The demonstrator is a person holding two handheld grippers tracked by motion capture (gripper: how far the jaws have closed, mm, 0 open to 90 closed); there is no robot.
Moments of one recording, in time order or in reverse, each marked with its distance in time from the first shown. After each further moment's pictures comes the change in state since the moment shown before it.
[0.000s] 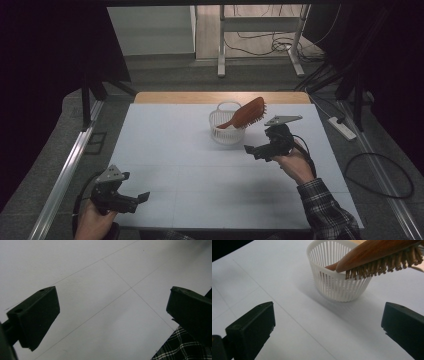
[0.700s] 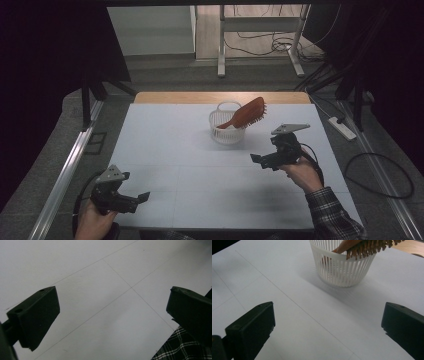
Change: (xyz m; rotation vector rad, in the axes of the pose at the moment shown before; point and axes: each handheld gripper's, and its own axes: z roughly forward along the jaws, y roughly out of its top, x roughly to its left) left arm 0.000 0.000 0.000 0.002 0.001 0.001; right arm 0.001 -0.023 -0.017 0.026 0.001 0.008
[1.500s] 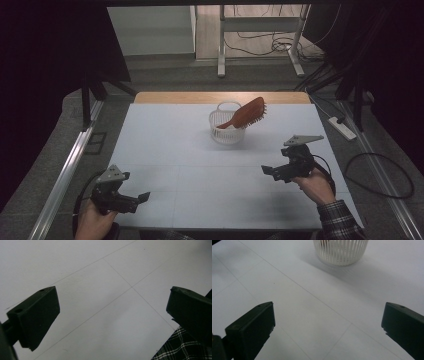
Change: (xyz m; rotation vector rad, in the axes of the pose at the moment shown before) left arm 0.000 0.000 0.000 0.005 0.006 0.000; right arm -0.006 -0.035 -0.023 0.034 0.009 0.030
